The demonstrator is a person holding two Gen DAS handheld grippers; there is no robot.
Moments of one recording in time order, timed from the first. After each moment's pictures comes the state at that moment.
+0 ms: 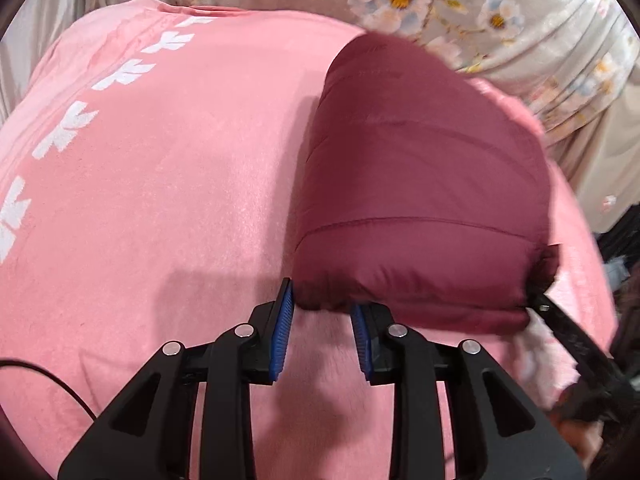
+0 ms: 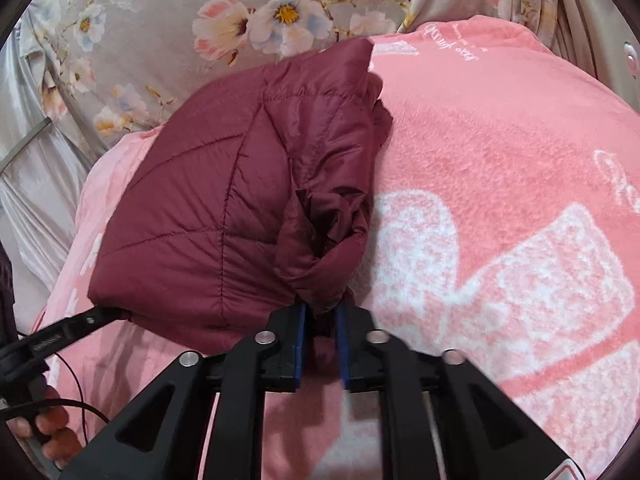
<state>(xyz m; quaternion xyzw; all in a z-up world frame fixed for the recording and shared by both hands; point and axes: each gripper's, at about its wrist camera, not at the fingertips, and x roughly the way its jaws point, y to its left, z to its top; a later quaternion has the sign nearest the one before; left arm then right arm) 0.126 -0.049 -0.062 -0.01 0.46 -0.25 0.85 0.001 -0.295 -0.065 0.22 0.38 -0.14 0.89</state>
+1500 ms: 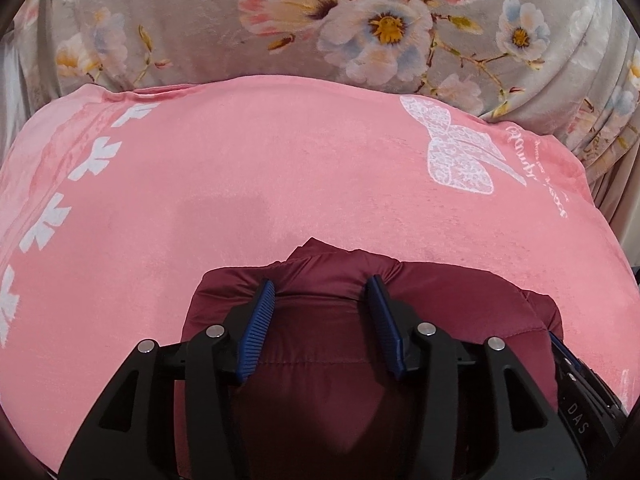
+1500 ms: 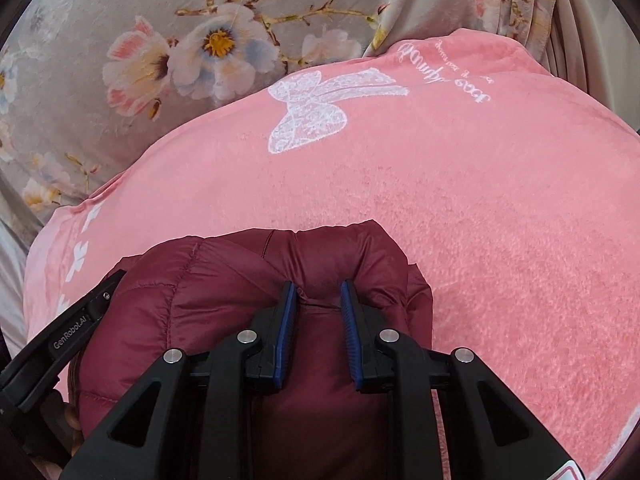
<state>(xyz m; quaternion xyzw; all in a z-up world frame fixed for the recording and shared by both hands) 0.303 -0.220 -0.060 0.05 0.36 -0.21 0.91 0.180 -0.377 -0.065 0.24 0.36 -0.24 0.87</state>
